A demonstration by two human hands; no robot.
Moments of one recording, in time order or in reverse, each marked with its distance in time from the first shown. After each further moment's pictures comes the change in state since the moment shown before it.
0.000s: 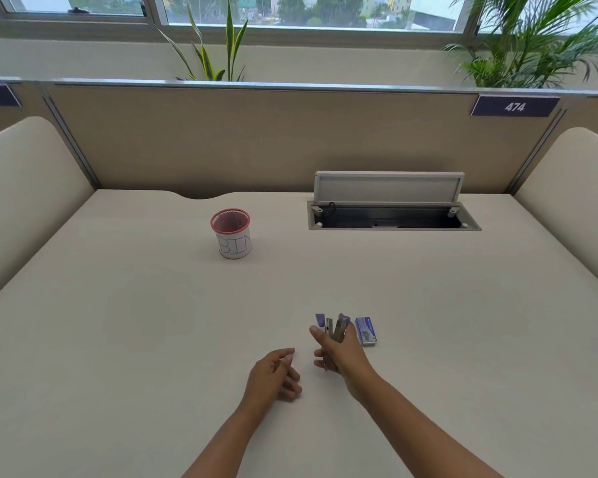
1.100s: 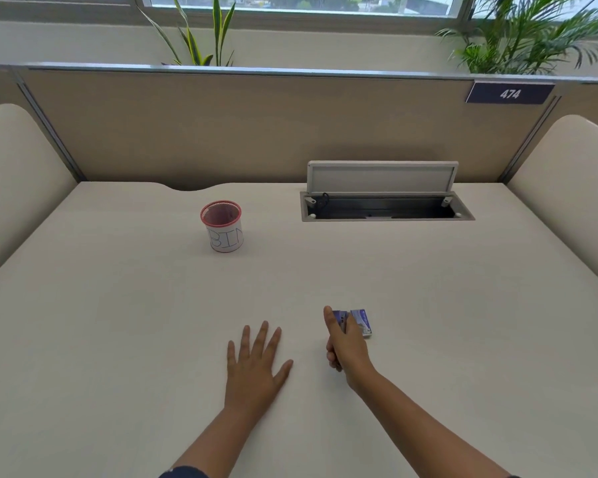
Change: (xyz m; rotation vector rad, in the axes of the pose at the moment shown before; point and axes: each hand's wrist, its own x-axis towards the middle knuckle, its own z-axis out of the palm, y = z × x) left_hand 0.027 -0.041 -0.020 1.368 0.231 0.329; right_hand -0.007 -0.009 -0.003 -0.049 0.163 -0.036
